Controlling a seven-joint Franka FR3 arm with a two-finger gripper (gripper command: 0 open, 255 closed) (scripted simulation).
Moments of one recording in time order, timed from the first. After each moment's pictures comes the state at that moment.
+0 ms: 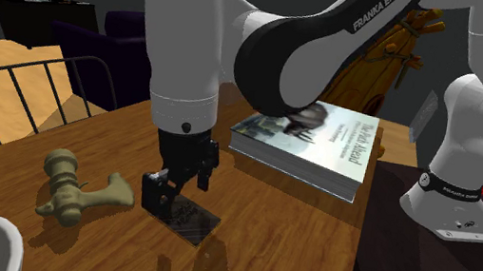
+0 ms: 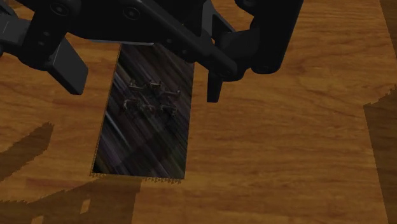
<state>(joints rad) 0.18 0.56 0.32 -1.62 -0.21 2.15 0.94</state>
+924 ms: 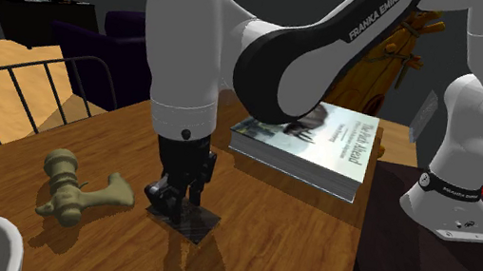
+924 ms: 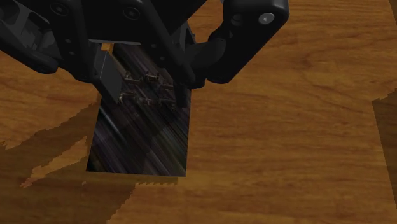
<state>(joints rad) 0.18 0.58 0.32 -1.62 -0.22 2.17 0.95</state>
